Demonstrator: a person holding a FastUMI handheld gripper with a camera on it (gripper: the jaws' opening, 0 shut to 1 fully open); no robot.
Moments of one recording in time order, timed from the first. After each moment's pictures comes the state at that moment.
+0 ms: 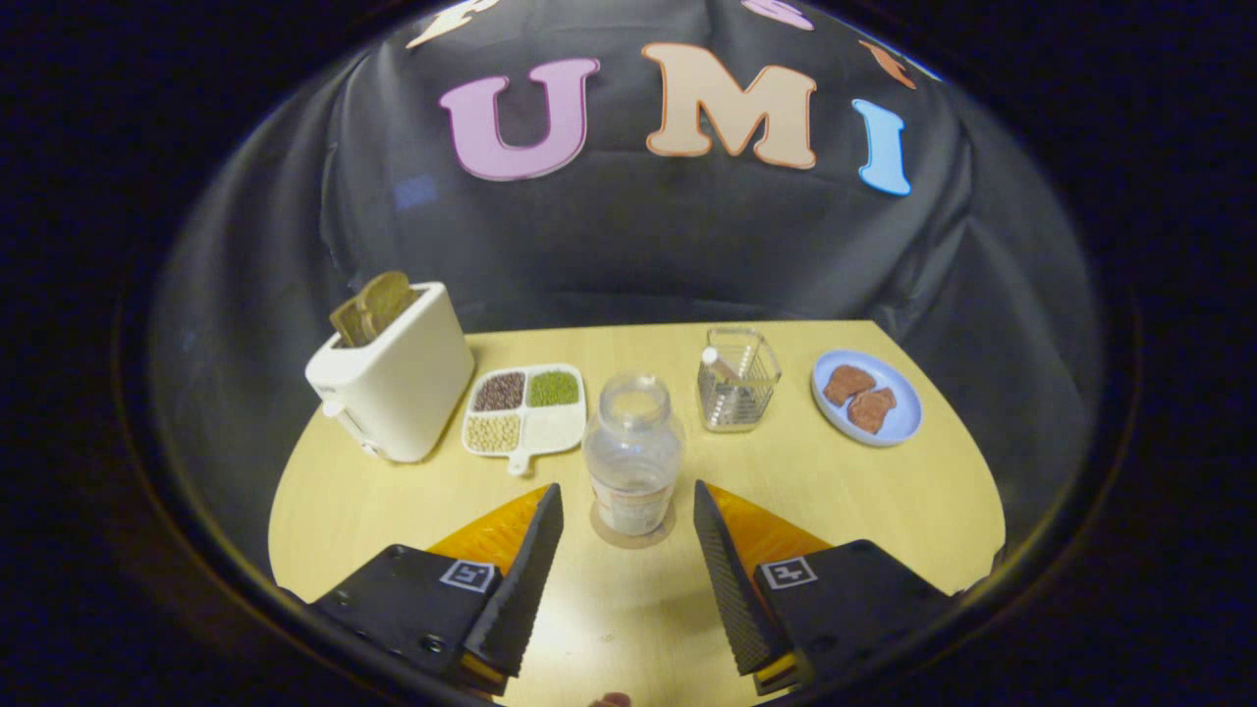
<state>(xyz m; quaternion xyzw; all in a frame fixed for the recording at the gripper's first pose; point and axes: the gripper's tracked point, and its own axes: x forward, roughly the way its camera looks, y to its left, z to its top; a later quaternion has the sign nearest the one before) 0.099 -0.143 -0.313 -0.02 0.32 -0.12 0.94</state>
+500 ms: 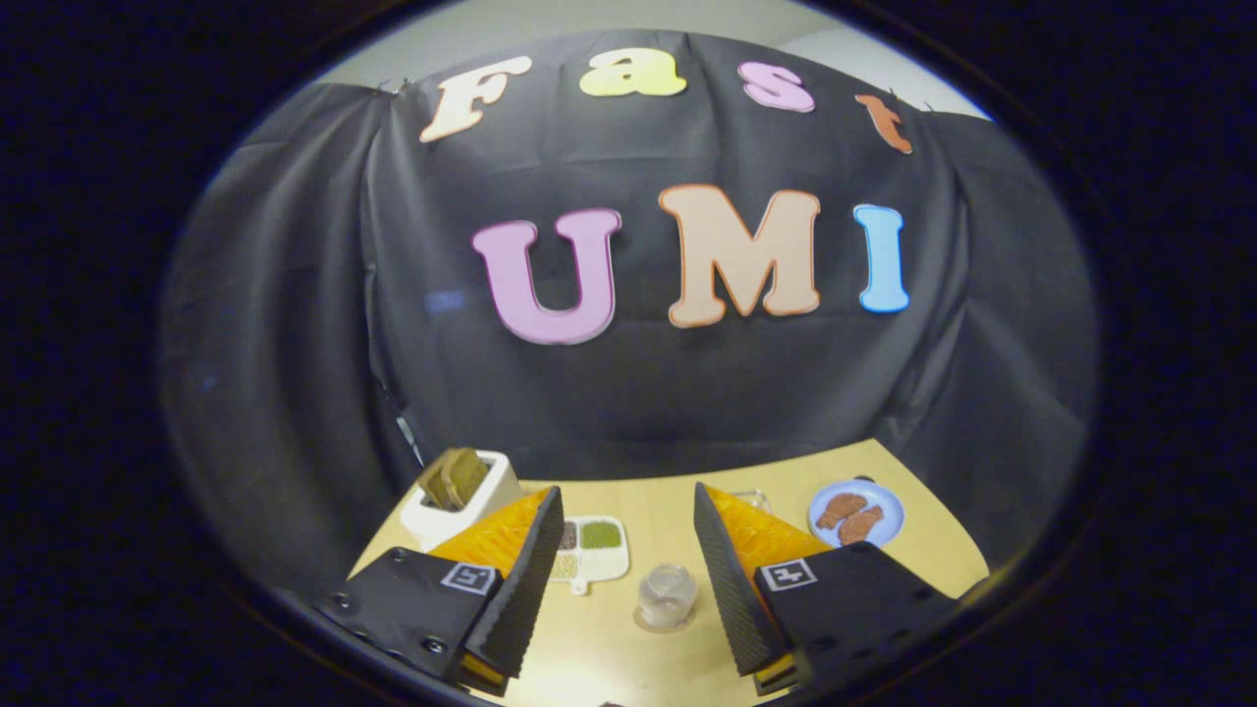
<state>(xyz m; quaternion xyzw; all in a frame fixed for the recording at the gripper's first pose) 0.140 -0.101 -0.114 0.01 0.15 -0.08 0.98</state>
